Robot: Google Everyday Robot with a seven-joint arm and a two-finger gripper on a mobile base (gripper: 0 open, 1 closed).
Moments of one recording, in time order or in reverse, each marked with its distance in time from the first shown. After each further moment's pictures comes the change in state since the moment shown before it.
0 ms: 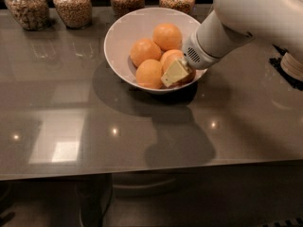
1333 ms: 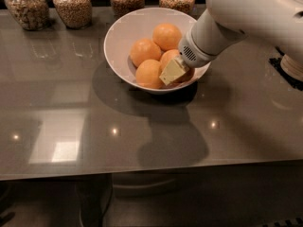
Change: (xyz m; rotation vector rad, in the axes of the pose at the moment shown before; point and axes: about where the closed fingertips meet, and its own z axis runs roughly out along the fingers) arm -0.010 0.002 0.000 0.016 0.006 -0.047
